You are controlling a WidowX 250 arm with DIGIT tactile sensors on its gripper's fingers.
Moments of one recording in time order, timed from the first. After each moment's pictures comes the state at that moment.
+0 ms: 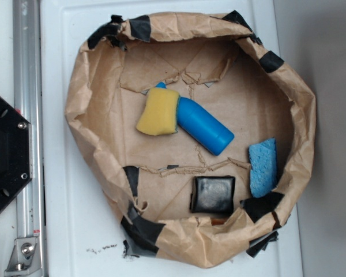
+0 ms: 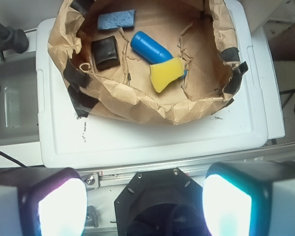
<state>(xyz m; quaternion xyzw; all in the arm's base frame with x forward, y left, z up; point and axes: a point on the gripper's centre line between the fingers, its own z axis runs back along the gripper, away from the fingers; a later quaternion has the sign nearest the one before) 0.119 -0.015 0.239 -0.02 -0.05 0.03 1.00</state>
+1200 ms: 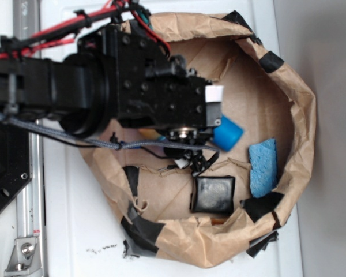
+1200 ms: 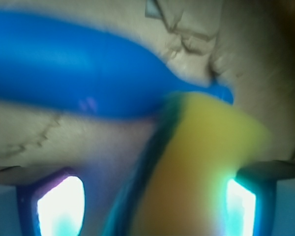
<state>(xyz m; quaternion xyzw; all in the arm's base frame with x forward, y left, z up) 0.241 0.003 0.023 0.04 0.02 0.28 0.96</state>
